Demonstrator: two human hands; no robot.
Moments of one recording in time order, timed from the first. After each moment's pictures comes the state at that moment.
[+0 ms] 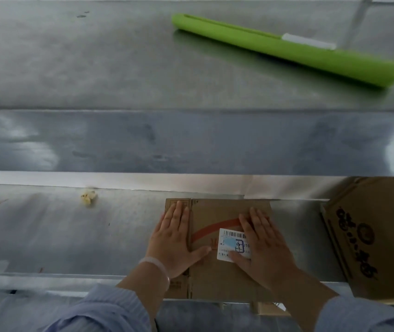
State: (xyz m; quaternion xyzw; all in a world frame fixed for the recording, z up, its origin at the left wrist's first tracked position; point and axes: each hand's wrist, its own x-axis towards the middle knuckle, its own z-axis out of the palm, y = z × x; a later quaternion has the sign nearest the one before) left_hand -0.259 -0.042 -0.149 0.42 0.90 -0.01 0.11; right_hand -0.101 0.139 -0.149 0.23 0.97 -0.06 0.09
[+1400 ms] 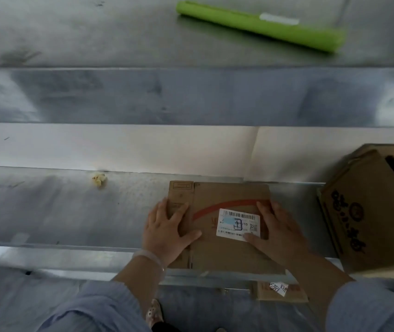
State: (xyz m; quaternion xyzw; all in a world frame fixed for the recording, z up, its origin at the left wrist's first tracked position) left_hand -0.234 -0.075 -0.134 0.31 0.94 0.09 0.14; right_hand -0.067 0.153 -0.128 0.31 0.92 -0.18 0.12
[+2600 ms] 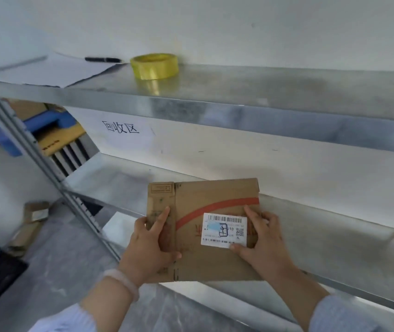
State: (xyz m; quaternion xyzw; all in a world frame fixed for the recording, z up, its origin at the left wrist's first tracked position) left_hand -0.344 -0.472 -0.042 0.12 0.96 0.24 0.10; right_hand -0.256 -0.213 -0.039 0.16 0.91 -0.37 -0.03
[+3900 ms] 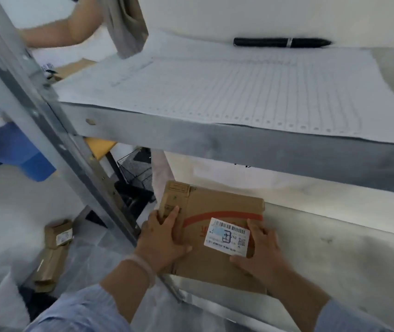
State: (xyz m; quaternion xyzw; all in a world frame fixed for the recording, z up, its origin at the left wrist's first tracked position) left_hand -0.736 -0.748 -0.080 0.13 0.97 0.12 0.18; right_hand -0.621 -0.522 -0.101 0.24 0.90 -0.35 0.11
